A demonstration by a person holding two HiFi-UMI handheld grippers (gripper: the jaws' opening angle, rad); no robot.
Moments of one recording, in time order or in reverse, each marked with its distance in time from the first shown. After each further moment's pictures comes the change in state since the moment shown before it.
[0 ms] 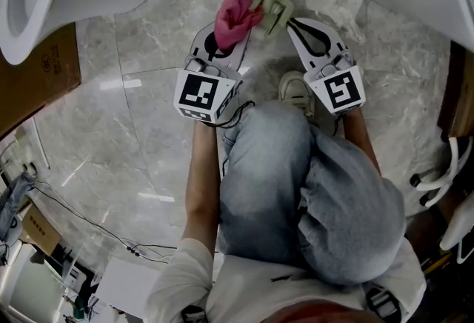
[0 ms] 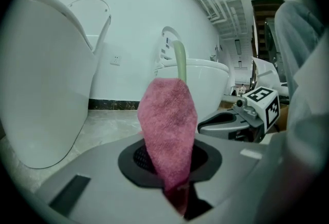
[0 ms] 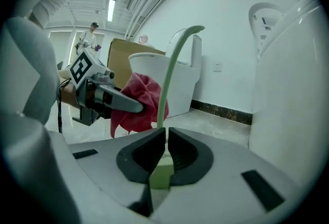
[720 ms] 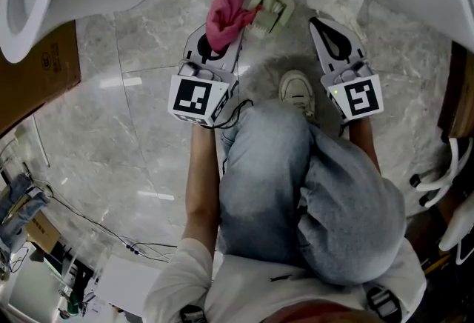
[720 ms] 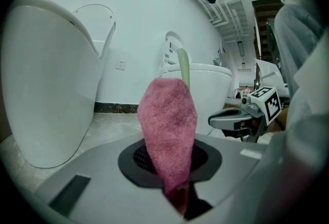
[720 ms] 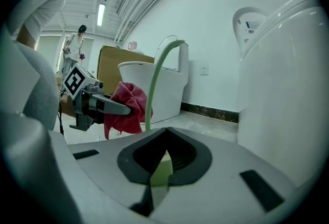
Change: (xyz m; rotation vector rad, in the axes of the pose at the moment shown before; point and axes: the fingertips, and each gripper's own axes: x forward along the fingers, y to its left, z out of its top) left arm -0.013 0.008 0.006 0.005 -0.043 0.044; right arm -0.032 -0.028 0.010 0.096 -0.023 -0.103
